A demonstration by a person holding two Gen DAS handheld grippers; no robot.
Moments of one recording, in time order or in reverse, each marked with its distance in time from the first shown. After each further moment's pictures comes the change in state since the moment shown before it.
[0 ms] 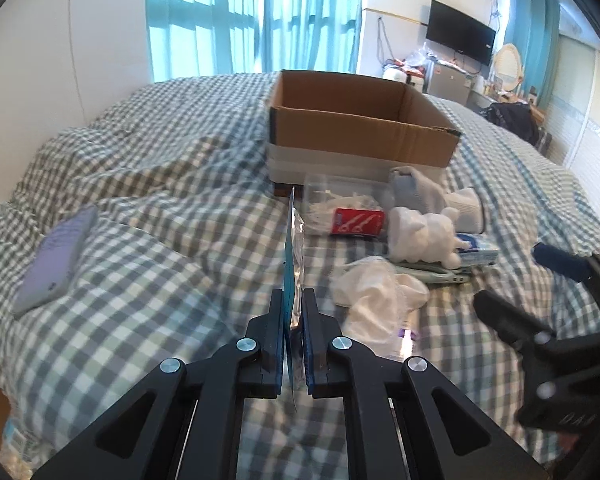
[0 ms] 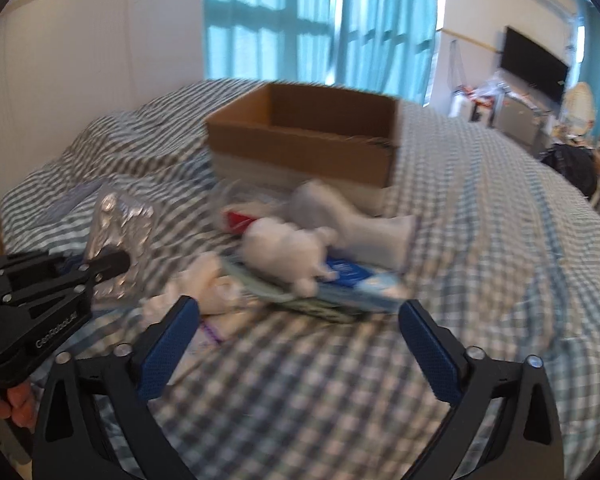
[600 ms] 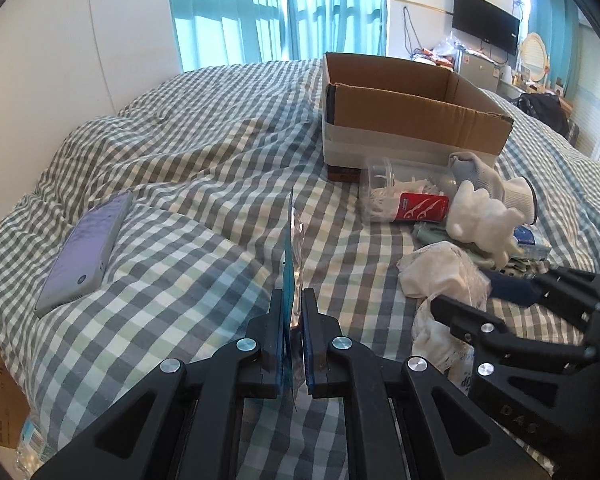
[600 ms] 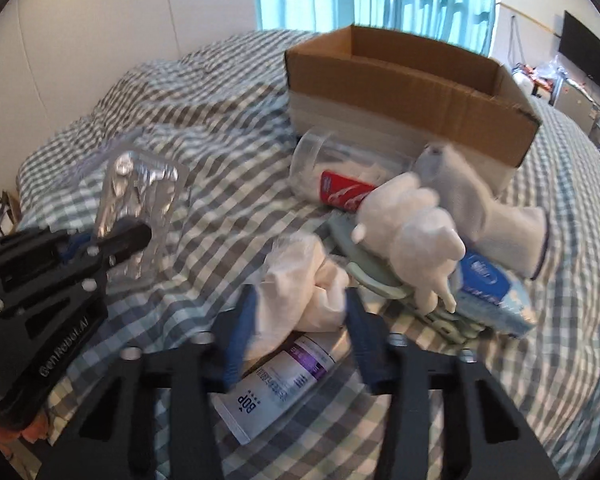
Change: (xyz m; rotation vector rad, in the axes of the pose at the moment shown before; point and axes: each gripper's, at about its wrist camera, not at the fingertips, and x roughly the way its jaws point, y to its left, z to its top) left arm 0.018 0.026 -0.006 -0.010 0.033 0.094; right arm 0.064 0.055 0.002 -0.074 0.148 0.145
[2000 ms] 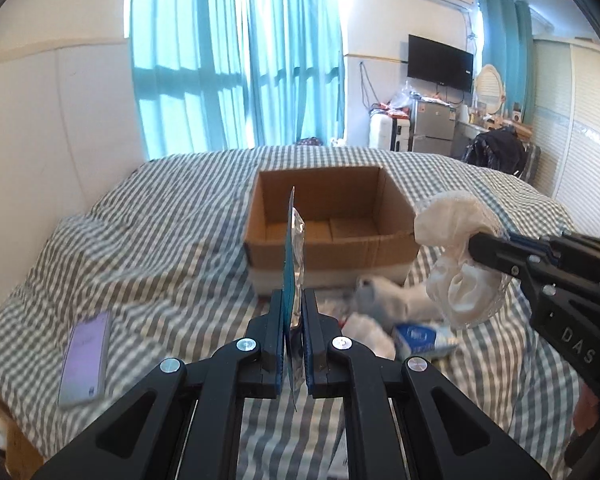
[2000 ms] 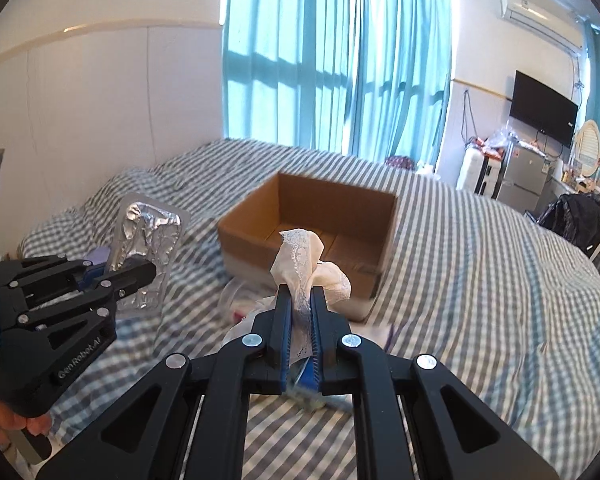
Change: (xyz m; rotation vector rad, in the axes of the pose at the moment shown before) left arm -0.071 -0.059 0.085 0.070 -0.235 -0.091; right arm -0.140 -0.063 0.052 0.006 -0.347 -0.125
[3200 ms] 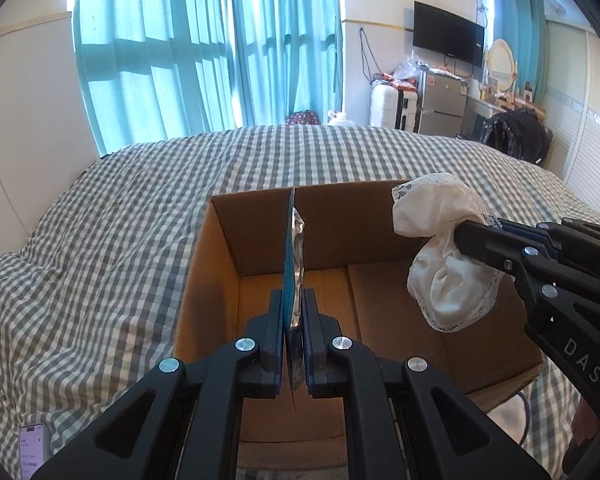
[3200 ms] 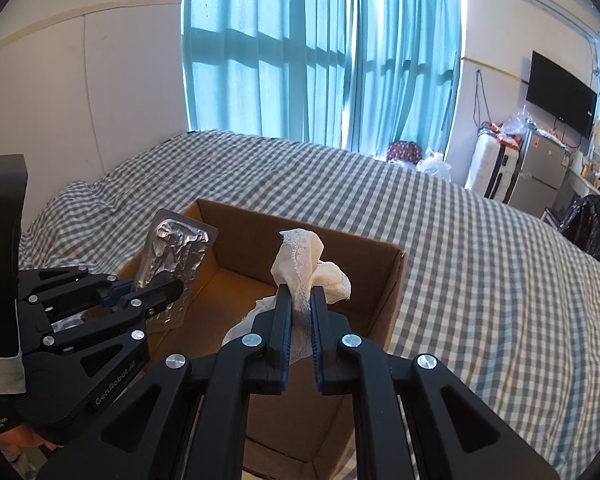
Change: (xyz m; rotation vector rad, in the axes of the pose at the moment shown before) left arm 0.195 -0.002 0.081 0.021 0.120 -0.023; right arm 0.205 -0.081 0.086 0.018 0.081 0.033
